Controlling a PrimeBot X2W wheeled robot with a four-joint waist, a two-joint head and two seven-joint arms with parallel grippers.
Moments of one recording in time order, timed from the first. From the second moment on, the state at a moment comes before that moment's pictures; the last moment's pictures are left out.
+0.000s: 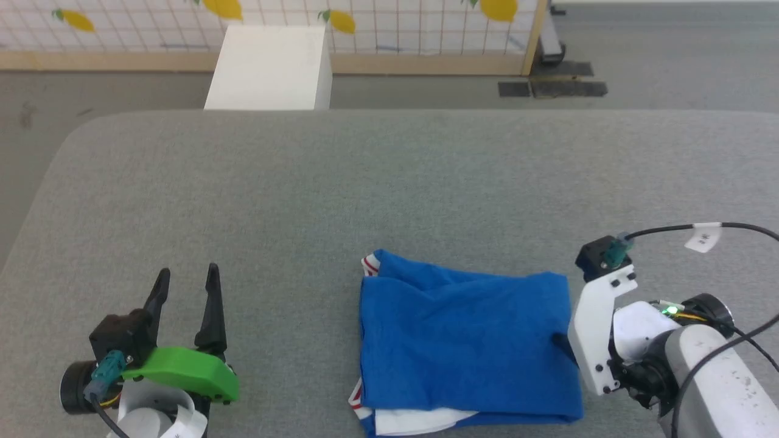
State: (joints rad) left arm -0.06 0.30 -0.17 0.12 -0.42 0.09 -0.22; right arm -0.27 -0.25 0.24 0.17 0.29 0.13 0.95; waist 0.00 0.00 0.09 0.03
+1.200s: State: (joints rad) left arm -0.09 0.29 -0.19 0.11 -0.43 0.08 -0.24; right arm -0.37 -0.42 0.38 0.21 0.41 0.13 0.93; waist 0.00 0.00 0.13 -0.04
